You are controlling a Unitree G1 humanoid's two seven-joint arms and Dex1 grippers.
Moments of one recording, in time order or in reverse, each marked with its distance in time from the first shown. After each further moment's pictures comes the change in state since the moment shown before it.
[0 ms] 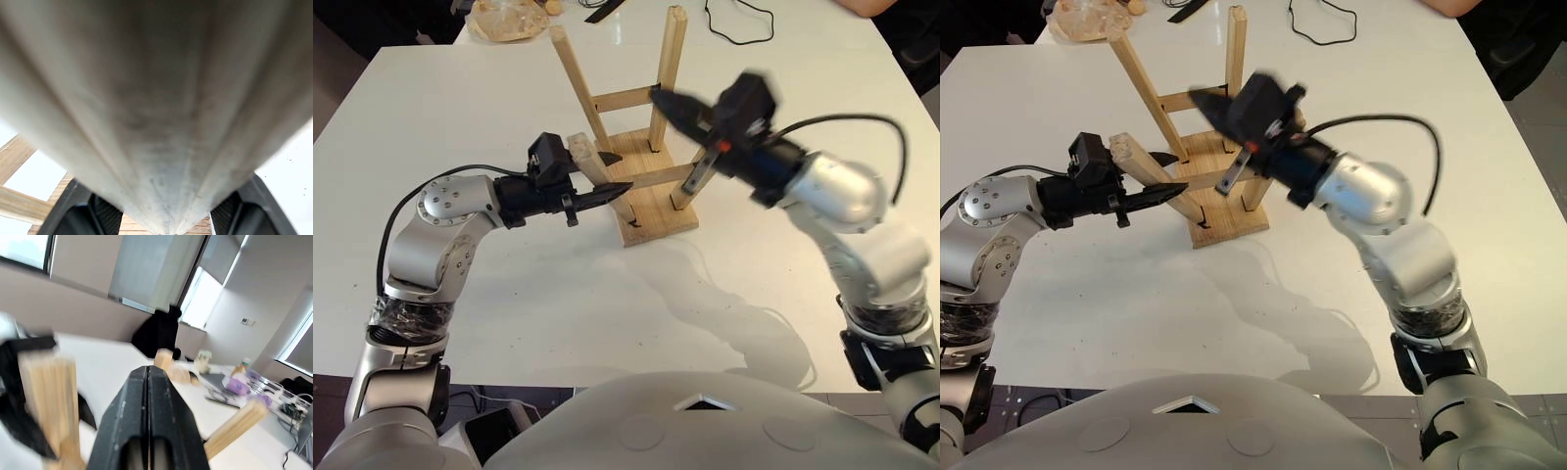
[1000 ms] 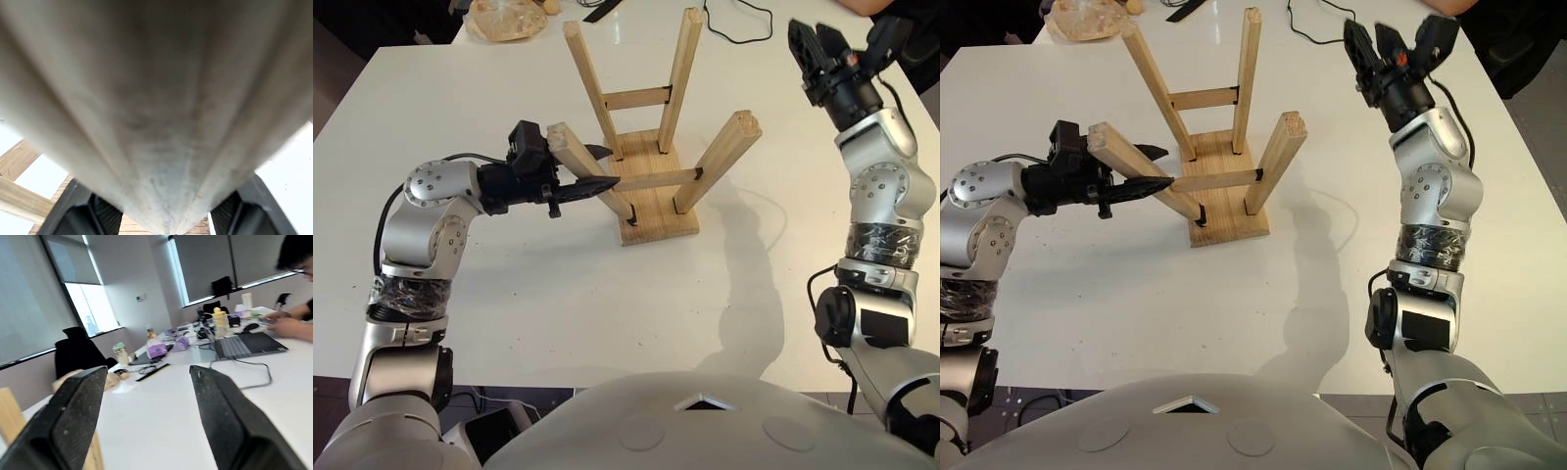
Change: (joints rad) left arm -0.087 -0.001 0.026 0.221 -0.040 -0.112 -0.233; right arm -0.180 0.191 -0.705 0.600 0.436 -0.065 0.050
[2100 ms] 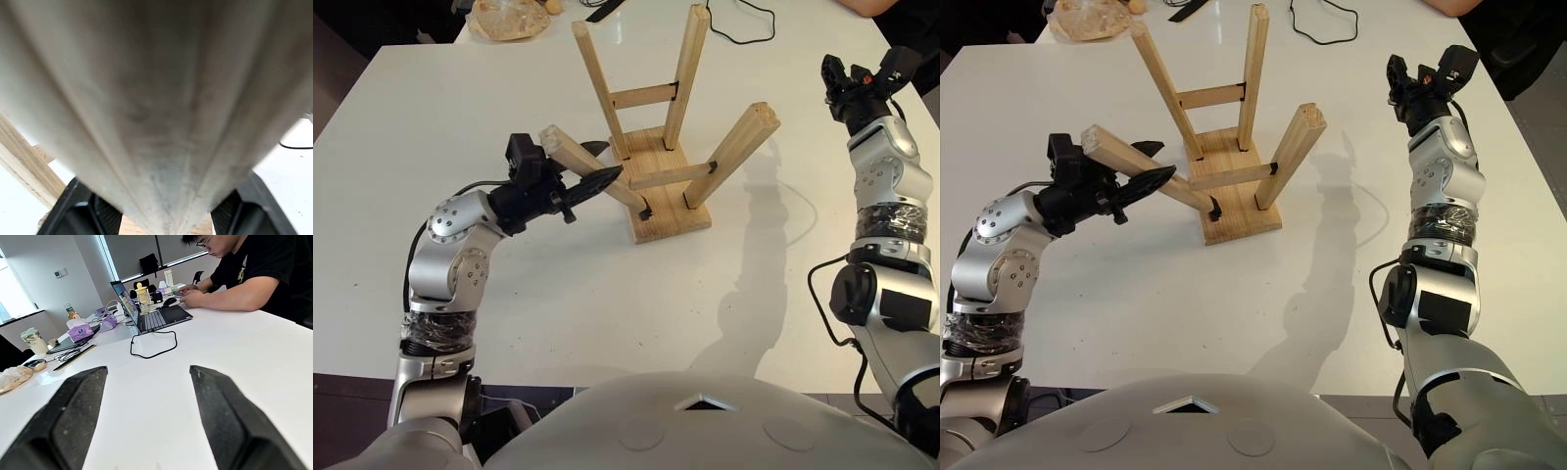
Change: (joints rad) left arm 0.191 -0.173 0.107 -0.139 -0.028 -0.023 0.197; right arm -0.123 -0.087 -0.071 0.637 -0.224 -0.241 -0.165
